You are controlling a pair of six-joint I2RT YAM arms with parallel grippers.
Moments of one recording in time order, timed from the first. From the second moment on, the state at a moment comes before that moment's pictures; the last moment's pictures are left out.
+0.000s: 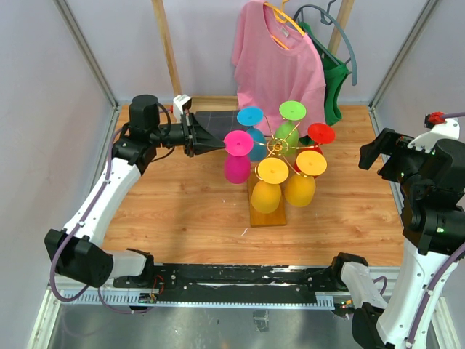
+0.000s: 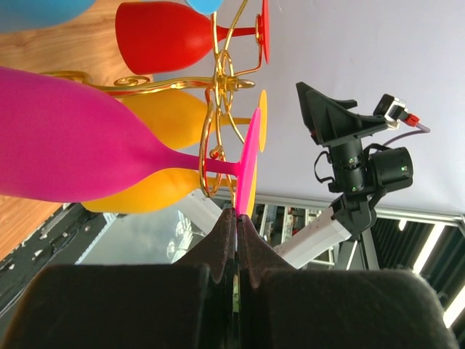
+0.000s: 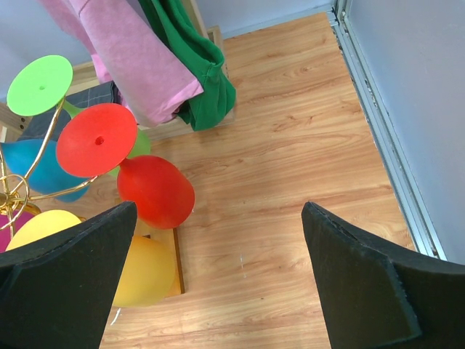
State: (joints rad) left arm -0.29 1.29 1.29 -0.31 0.99 -1.20; right arm -0.23 0.85 1.58 -1.06 -0.15 0.17
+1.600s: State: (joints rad) left arm -0.33 1.38 1.35 -0.26 1.00 -1.22; right arm -0.23 0.85 1.56 -1.06 -0.14 0.16
